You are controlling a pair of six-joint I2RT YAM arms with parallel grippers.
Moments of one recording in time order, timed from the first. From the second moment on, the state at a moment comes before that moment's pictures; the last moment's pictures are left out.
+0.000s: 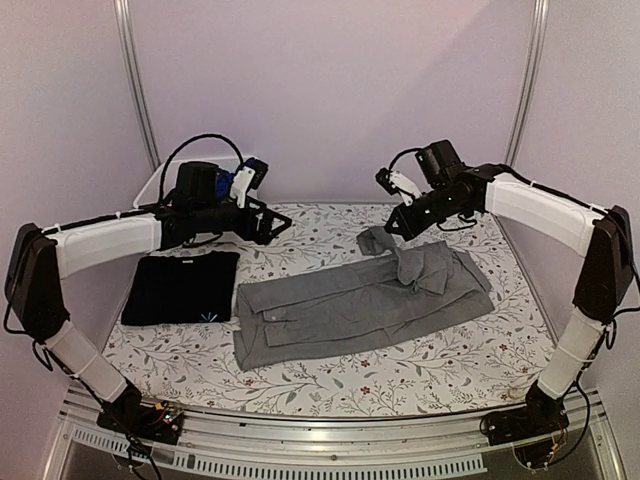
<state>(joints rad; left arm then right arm) -0.47 1.56 1.12 -0.01 0.36 -0.01 0.58 1.77 1.56 -0.64 -0.18 -0.13</state>
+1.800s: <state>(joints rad) -0.98 2.00 2.04 -0.51 0.37 0.07 0.21 1.67 1.39 -0.53 -0.62 0.11</state>
